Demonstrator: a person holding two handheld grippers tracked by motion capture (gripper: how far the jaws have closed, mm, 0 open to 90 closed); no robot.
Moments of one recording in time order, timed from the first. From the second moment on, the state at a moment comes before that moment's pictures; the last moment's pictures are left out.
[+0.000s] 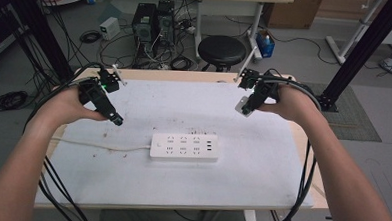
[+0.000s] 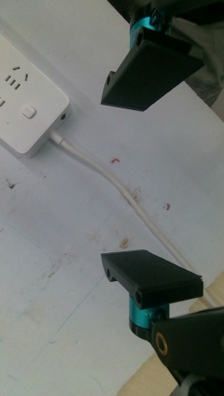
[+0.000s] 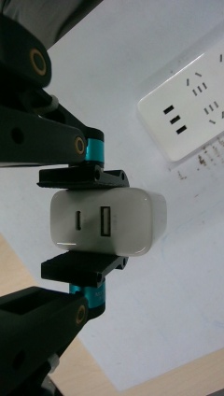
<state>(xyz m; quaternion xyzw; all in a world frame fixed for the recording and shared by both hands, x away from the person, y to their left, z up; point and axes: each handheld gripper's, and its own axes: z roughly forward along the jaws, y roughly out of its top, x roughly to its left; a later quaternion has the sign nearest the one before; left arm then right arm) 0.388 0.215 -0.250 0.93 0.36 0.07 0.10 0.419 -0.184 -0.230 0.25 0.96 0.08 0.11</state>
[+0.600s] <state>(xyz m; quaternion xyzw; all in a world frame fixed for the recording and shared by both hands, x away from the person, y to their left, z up) 0.377 0.216 -0.257 0.93 0.35 0.07 0.11 0.424 -0.118 -0.268 0.13 0.99 0.07 0.09</state>
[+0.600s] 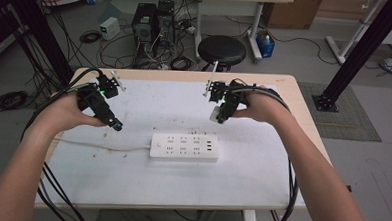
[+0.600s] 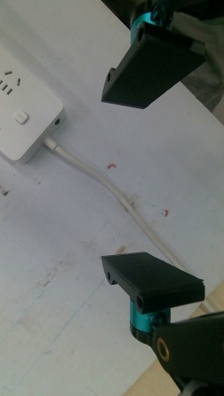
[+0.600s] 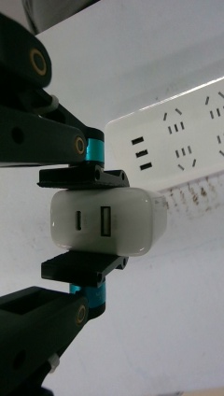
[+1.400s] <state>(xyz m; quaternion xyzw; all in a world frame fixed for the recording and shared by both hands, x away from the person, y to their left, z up) 0.364 0.223 -0.269 0.93 0.35 0.06 0.11 0.415 -0.048 -0.334 0.01 1.00 0.01 0.05</state>
